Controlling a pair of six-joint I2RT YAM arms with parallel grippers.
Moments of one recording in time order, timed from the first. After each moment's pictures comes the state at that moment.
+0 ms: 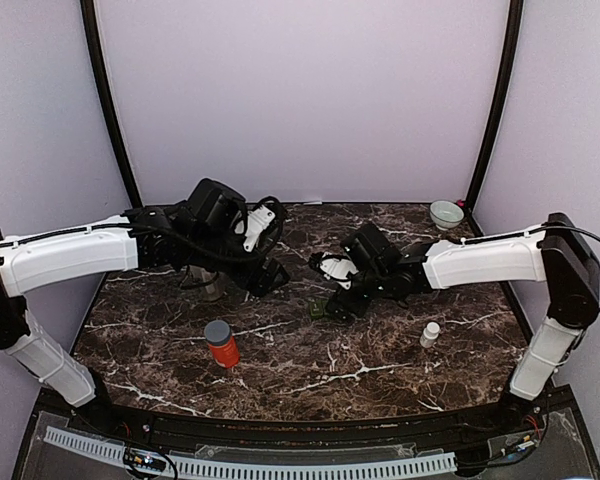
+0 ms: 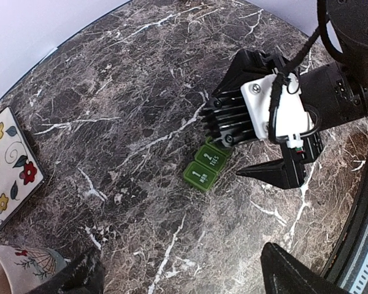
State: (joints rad) left arm -0.88 1.48 1.23 -0.49 -0.01 -0.05; right arm 0.90 1.71 1.08 -0.27 0.16 -0.29
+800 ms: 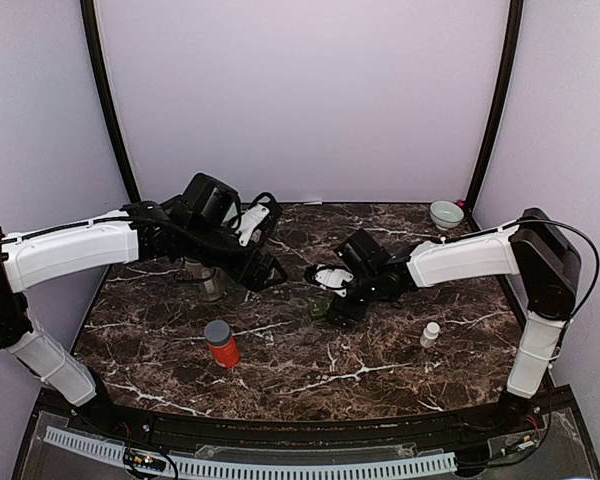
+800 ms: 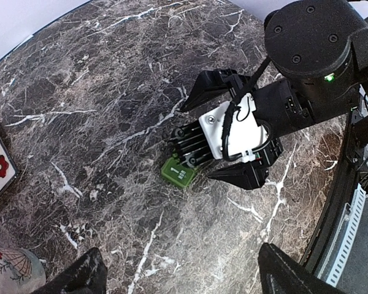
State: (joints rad) left arm -0.80 1.50 1.24 -0.51 0.20 -0.08; right arm 0.85 1.83 1.13 -0.29 0.07 -0.38
